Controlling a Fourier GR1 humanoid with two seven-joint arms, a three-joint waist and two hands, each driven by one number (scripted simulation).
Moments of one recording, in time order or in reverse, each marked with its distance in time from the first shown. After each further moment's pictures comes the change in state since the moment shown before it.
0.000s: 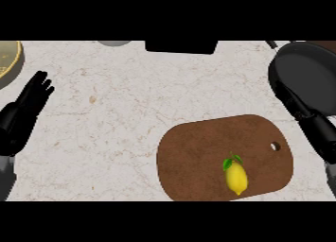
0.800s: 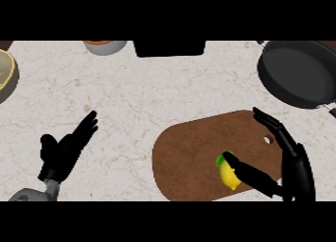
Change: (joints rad) left arm 0.107 -0.153 -0.198 0.081 -0.063 -0.001 0.085; right arm 0.212 0.249 0.167 -0.325 0.471 -0.633 -0.008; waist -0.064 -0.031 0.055
